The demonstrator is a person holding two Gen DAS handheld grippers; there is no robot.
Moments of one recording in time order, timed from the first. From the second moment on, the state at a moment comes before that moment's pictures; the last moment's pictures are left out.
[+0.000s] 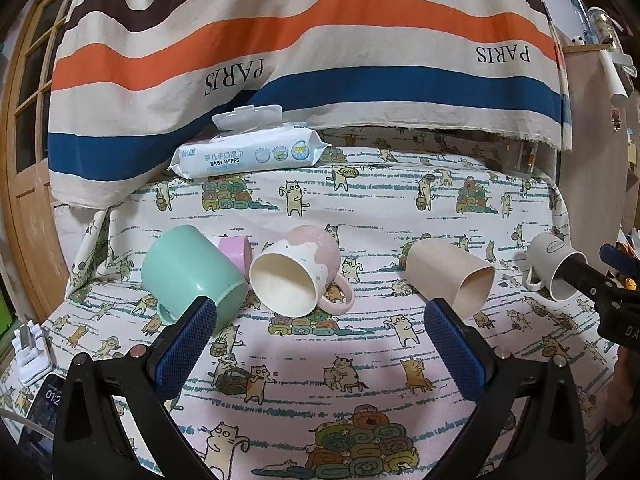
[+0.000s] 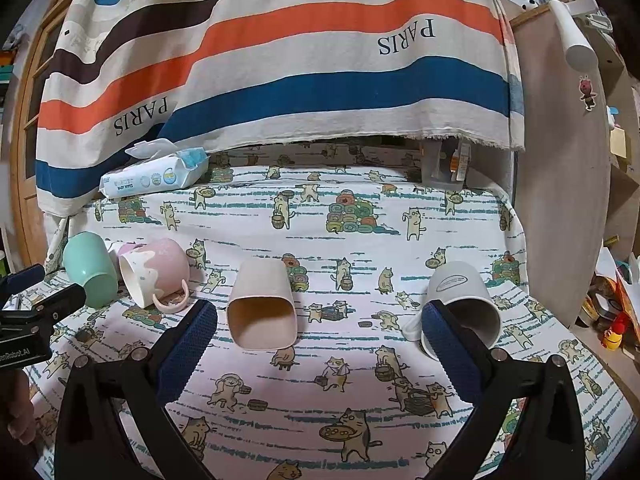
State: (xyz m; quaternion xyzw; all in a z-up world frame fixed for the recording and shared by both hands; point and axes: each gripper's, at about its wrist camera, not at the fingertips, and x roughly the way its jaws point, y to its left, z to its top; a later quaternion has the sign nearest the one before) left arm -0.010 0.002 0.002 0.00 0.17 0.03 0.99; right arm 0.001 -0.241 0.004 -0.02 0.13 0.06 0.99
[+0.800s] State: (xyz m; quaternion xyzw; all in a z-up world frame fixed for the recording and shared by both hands) left arm -0.008 0.004 0.001 0.00 0.17 0.03 0.98; right arm 0.001 -0.241 0.004 -0.02 0.13 0.06 0.99
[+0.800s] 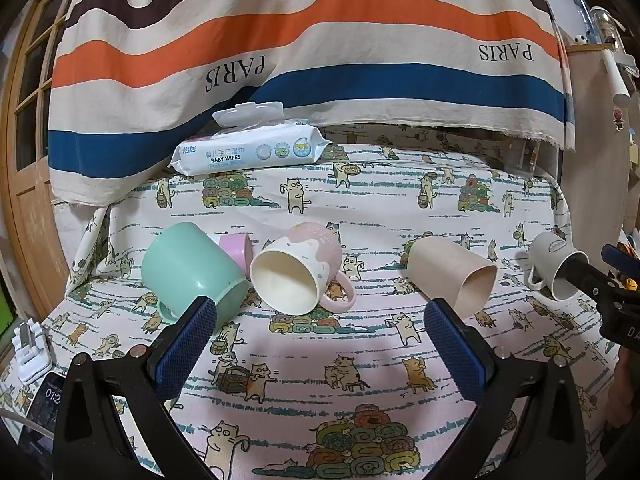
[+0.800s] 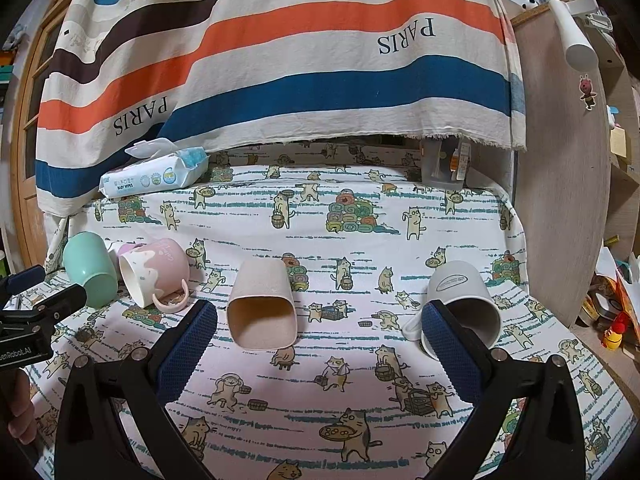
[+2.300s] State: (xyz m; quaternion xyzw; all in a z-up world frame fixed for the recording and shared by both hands) left arm 0.081 0.030 0.045 -0.04 0.22 0.01 0.98; right arm 0.102 -0.182 0.073 -0.06 0.23 0.08 0.97
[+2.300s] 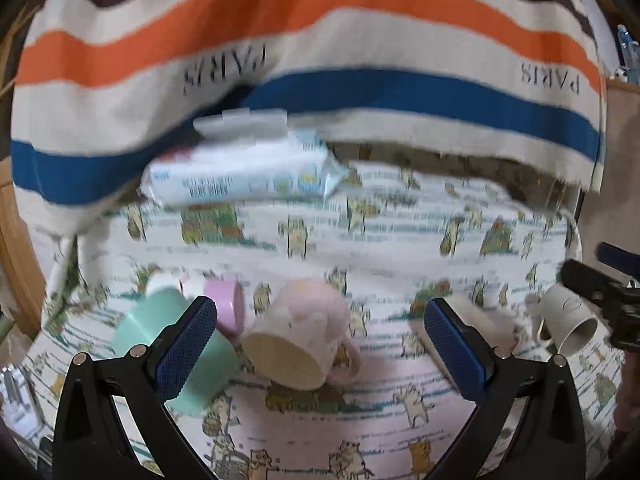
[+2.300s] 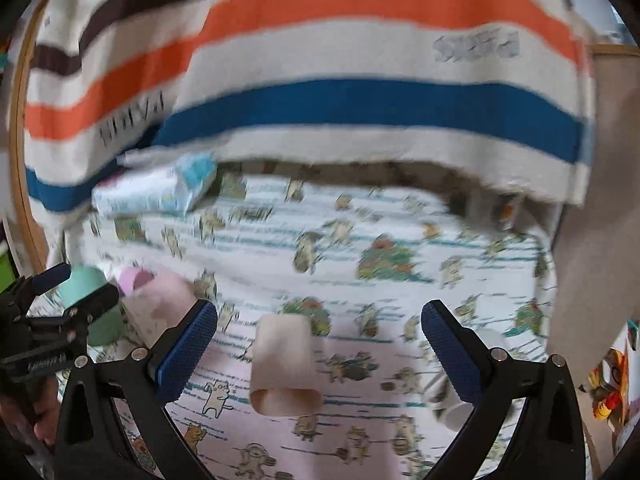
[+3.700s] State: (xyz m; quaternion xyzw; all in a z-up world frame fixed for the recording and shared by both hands) left arm 0.102 0.023 0.017 -0.03 0.29 -0.01 0.96; right arm 0.112 -0.176 -0.015 -0.01 0.43 0.12 0.89
